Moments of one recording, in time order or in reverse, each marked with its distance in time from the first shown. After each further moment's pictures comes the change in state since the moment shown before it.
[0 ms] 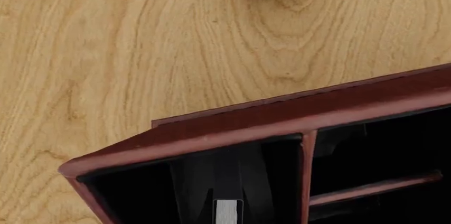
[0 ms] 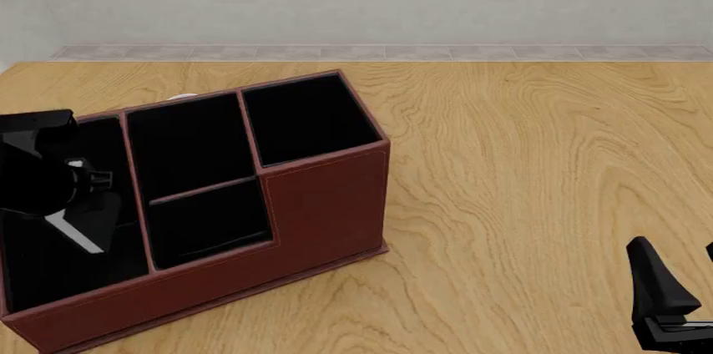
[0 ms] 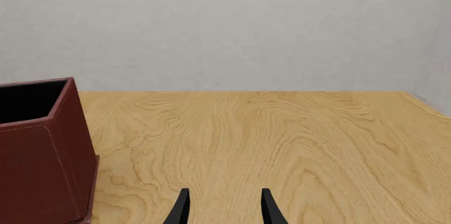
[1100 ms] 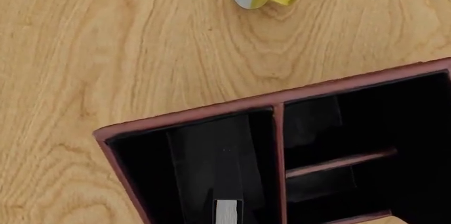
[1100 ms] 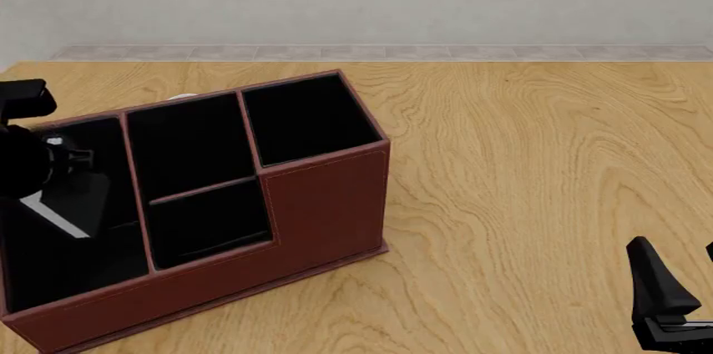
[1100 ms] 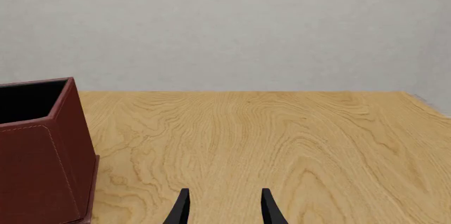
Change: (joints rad) left arm -0.024 -0.110 -0.091 0.152 -0.015; right arm 0.000 0.000 0.000 0.000 0.000
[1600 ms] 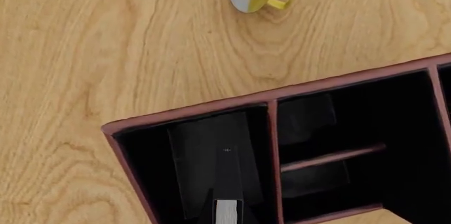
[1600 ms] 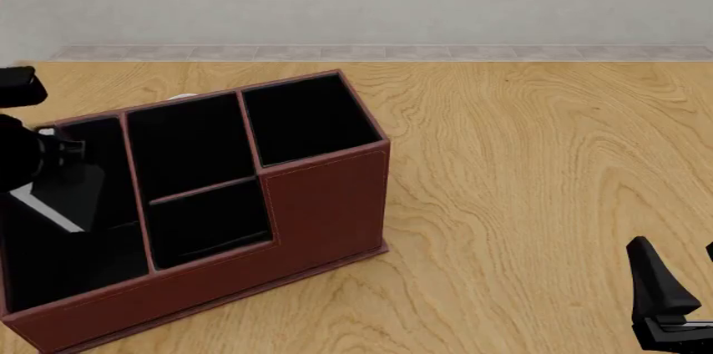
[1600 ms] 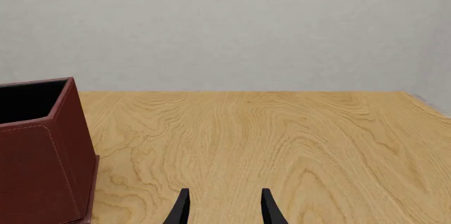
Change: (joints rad) left arm -0.005 -0.022 -0.043 0.053 -0.002; right arm 0.000 0.000 0.000 0.000 0.000
